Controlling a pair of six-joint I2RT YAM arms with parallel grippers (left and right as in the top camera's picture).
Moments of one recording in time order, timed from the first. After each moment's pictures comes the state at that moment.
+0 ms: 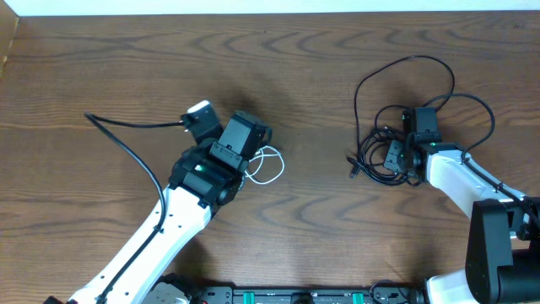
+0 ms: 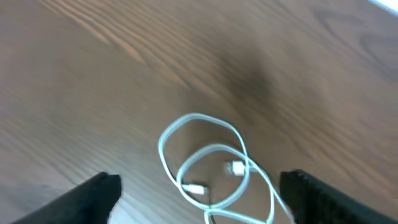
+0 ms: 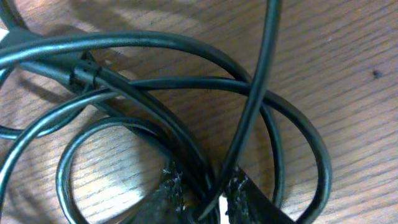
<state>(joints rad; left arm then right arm) -0.55 1.29 1.03 -0.78 -0.49 -0.96 0.08 1.66 0.80 -0.39 0.09 0.44</state>
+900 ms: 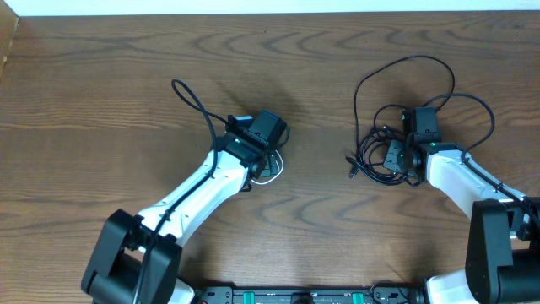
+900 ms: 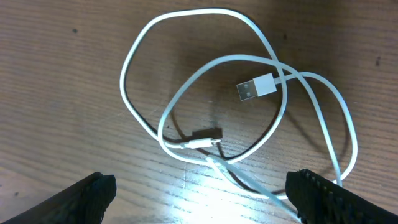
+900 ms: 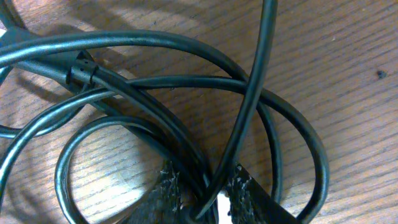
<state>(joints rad) -0.55 1.63 1.03 -0.76 -0.30 -0.66 0.08 1.66 0.80 -0.39 0.08 0.44</state>
